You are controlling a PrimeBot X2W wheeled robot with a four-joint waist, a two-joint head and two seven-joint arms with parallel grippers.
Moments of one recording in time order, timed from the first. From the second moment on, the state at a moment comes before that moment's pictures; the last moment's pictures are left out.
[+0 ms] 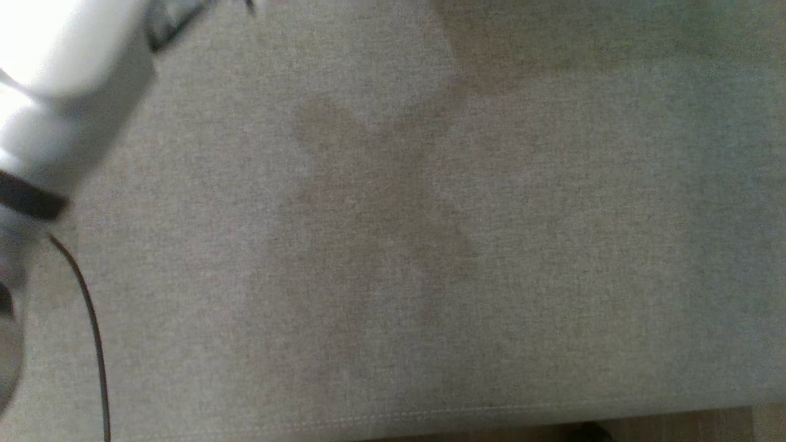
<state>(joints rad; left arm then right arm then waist) -1.45 0.37 -1.12 0.59 -0.57 -0.13 -0.26 -1.12 -0.42 0.22 0.59 0.35 0.12 -0.26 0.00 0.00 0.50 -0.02</state>
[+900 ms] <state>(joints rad) -0.38 0.55 -1.09 0.14 -0.38 0.12 -0.26 0.09 -0.37 -0.01 0.05 0.47 0.12 -0.09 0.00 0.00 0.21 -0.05</state>
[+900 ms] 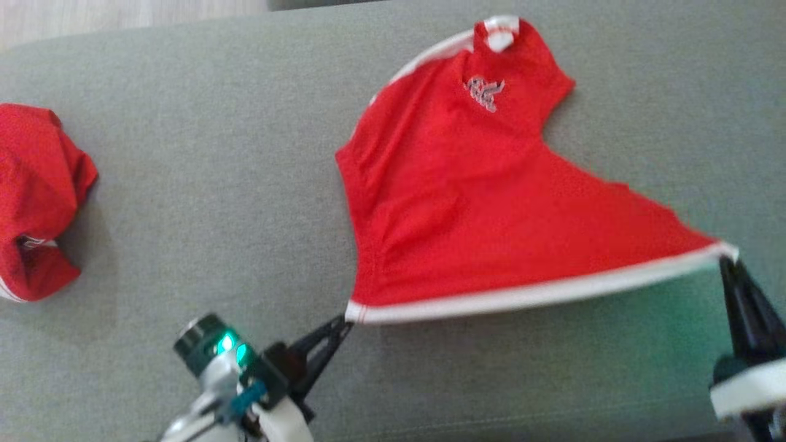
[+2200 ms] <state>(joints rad) -0.57 0.27 -0.74 0.46 -1.01 0.00 -0.01 0.10 -0.27 -0.06 -0.05 0.40 0.12 0.00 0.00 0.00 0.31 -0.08</state>
